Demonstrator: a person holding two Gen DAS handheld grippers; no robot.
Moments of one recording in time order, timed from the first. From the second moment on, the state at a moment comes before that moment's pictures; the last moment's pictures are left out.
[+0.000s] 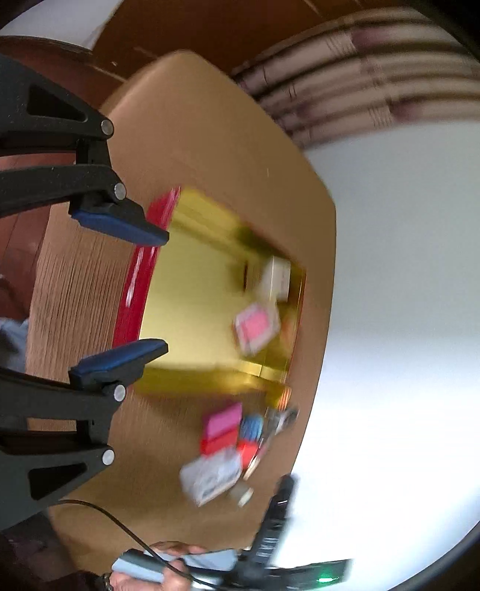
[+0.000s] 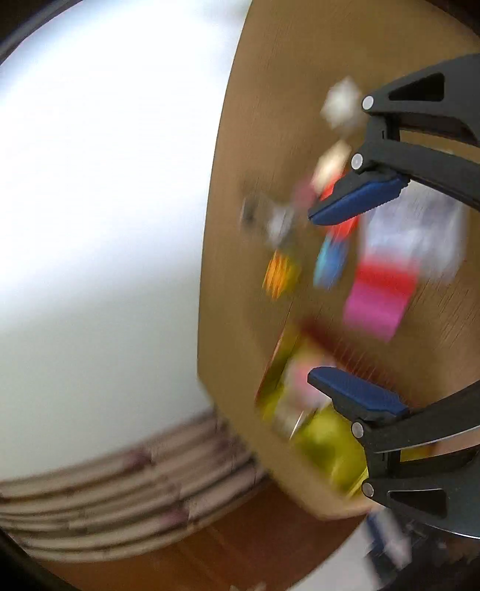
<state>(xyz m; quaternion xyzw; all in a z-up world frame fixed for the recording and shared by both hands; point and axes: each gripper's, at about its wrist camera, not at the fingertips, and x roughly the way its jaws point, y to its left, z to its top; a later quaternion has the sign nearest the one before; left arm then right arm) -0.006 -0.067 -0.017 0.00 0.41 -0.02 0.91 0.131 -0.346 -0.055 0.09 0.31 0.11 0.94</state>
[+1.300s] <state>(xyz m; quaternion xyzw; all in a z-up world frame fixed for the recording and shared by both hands) 0.160 -0.295 -0.069 -0.03 0.60 -0.17 0.78 0.021 -0.490 -0.140 0.16 0.33 0.04 0.93</state>
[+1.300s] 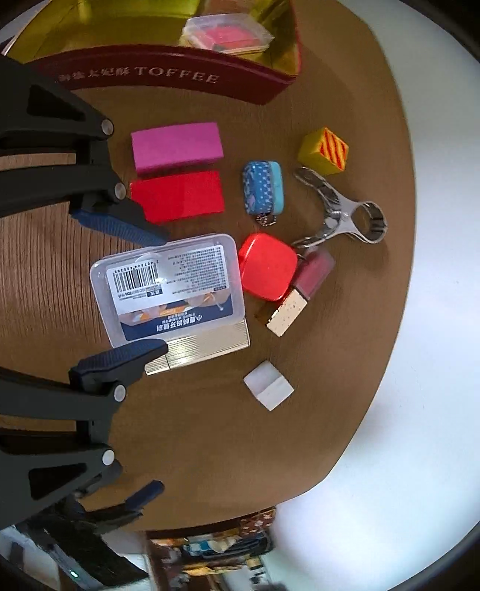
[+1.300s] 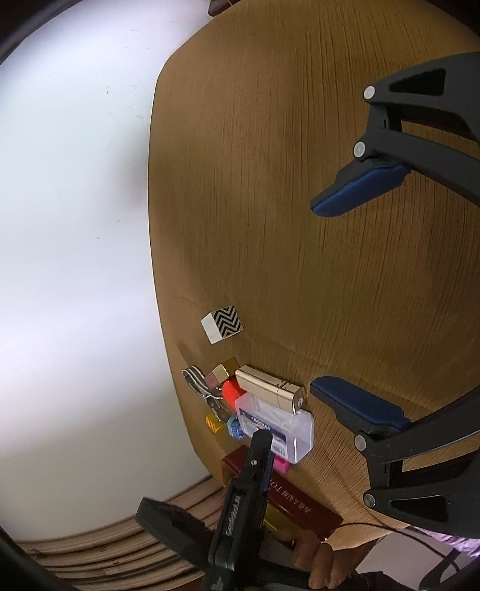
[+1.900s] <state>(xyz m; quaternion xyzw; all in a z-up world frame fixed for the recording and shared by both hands) 0.175 -0.318 -0.083 0.00 0.65 -0.14 0.75 0.014 -0.494 -0.138 0.17 0.32 0.06 0.93</state>
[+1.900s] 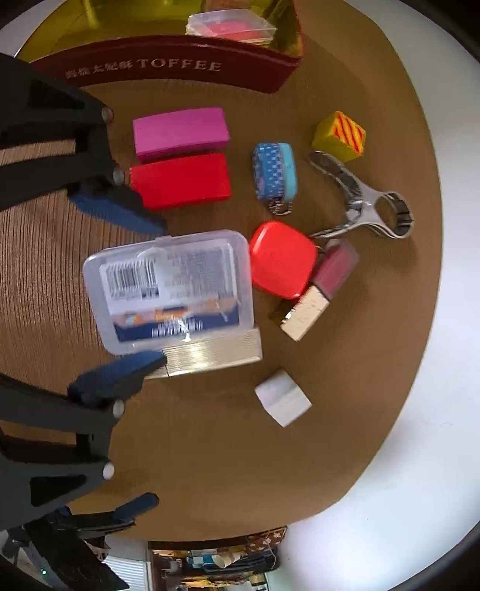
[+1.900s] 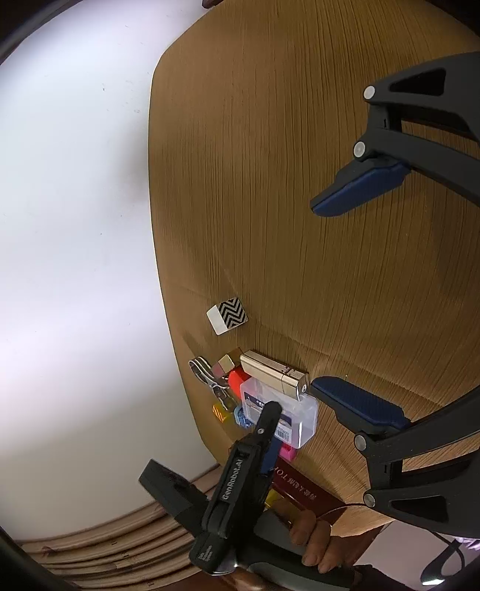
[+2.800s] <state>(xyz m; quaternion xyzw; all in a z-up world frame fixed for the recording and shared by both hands) 0.116 -0.300 -0.051 -0.03 0.58 -0.12 0.80 0.015 -0.494 -0.143 0.18 0.31 0.05 0.93</state>
